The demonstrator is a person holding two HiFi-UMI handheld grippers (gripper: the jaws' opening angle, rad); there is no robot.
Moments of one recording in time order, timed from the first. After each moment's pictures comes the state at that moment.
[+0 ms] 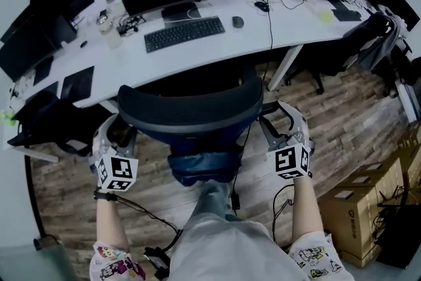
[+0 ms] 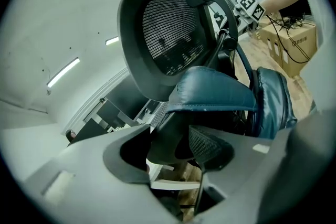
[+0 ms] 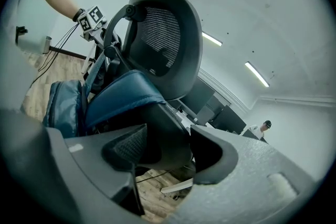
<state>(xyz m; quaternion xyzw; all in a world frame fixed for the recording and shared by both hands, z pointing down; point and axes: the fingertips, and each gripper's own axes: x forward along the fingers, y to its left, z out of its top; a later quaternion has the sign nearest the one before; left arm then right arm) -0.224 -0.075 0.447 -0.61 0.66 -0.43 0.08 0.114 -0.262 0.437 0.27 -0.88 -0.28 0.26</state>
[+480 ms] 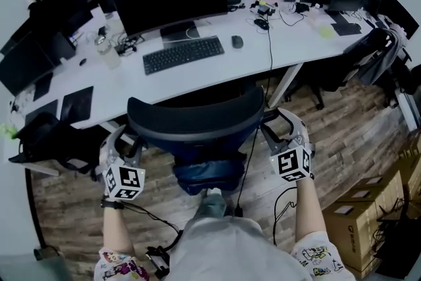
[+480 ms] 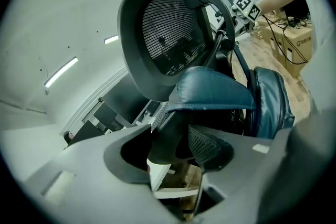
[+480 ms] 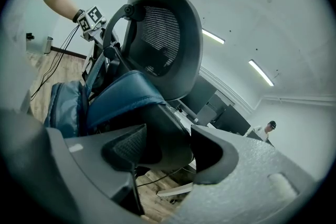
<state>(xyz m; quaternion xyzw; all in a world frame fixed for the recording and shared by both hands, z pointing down) -0.234 -0.136 0.450 -0.61 0.66 -0.43 0.08 0.097 -0.334 0.438 0.25 -0.89 -0.28 0.27</state>
